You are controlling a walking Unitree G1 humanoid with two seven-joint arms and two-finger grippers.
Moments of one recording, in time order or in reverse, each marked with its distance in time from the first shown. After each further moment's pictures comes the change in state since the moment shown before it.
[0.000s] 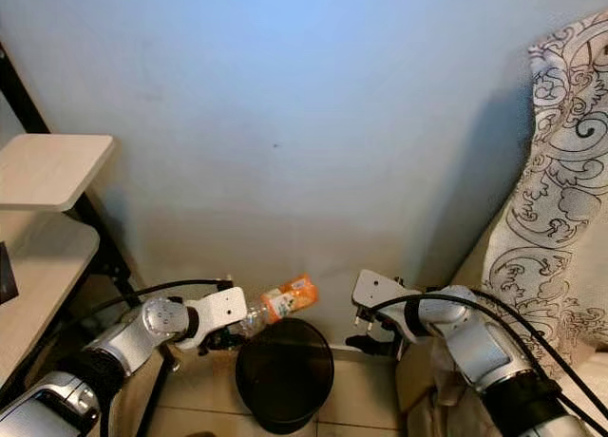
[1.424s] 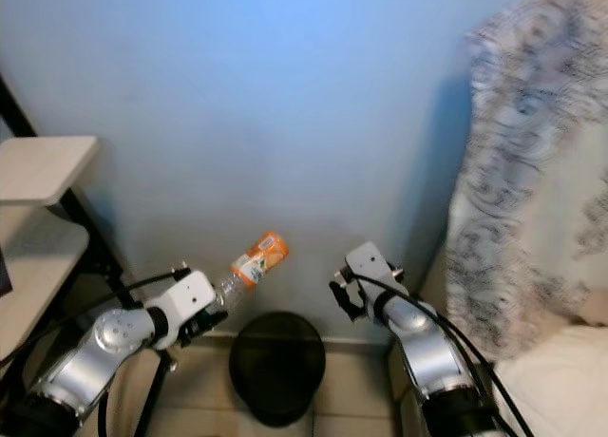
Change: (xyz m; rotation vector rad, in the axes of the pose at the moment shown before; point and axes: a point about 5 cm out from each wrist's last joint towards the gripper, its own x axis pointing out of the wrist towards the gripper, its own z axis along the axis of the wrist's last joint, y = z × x) left arm -0.048 0.001 -0.012 -0.167 -0.119 0.299; right arm 0.043 0.002 0.020 0.424 -0.175 -0.532
